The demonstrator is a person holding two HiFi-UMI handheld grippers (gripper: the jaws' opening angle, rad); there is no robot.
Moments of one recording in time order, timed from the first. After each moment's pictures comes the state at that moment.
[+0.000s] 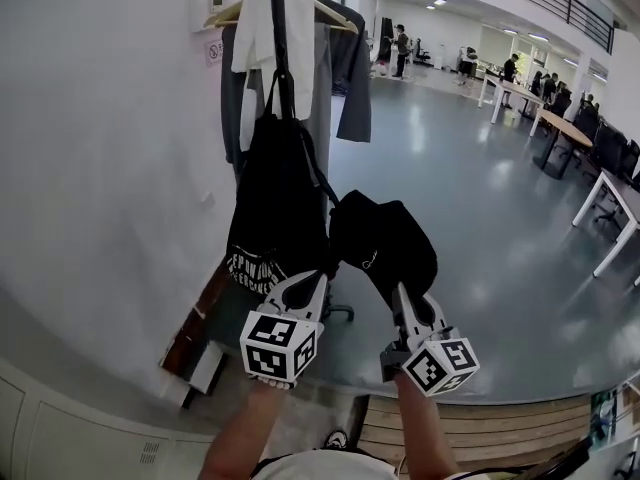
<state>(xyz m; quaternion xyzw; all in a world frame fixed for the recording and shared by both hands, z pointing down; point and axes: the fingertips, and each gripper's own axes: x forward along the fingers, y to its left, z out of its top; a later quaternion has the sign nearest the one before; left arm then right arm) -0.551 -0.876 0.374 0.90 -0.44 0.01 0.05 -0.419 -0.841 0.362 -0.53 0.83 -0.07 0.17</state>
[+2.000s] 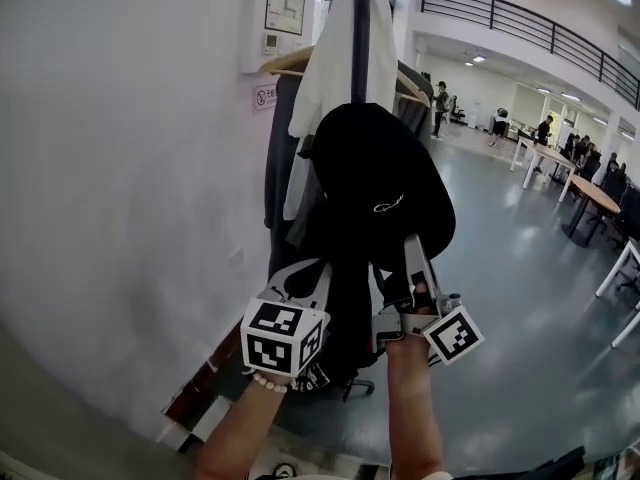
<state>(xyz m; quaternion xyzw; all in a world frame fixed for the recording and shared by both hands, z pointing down) -0.656 -1.056 0.253 0.86 -0.50 -0.03 -0.02 -0.522 -1.052 0.185 -0.30 0.84 -0.11 0.44</state>
